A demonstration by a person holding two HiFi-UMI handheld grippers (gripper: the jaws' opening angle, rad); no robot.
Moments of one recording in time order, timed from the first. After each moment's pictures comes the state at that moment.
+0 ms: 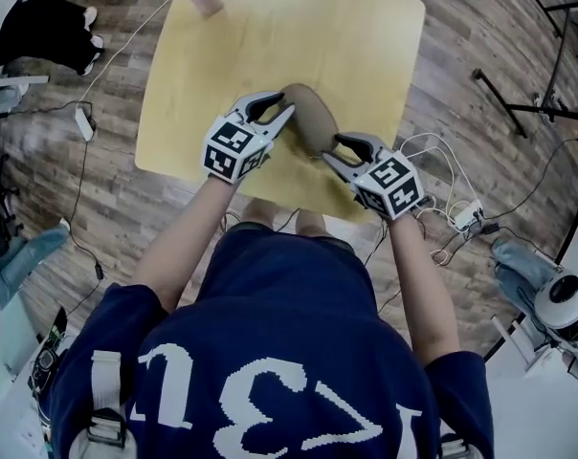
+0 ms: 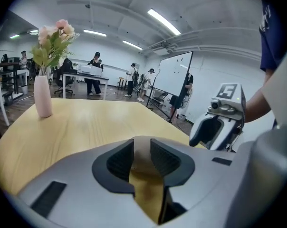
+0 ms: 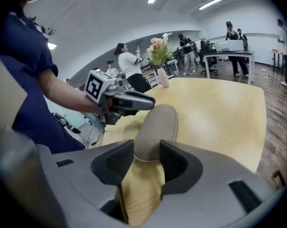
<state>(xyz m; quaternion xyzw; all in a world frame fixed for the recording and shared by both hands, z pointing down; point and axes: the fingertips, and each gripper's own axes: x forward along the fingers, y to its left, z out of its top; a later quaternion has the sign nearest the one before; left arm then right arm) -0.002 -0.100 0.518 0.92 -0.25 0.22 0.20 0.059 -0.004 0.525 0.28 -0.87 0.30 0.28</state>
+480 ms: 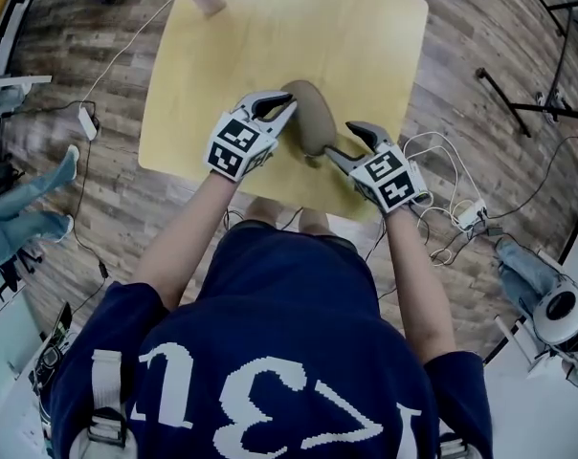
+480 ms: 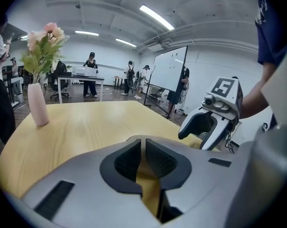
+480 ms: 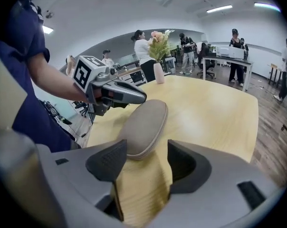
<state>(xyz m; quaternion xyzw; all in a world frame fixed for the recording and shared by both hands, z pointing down) 0.001 -0.098 0.517 0.92 -0.24 0.25 0.17 0.068 -0.013 0.544 0.30 -0.85 0.26 0.34</state>
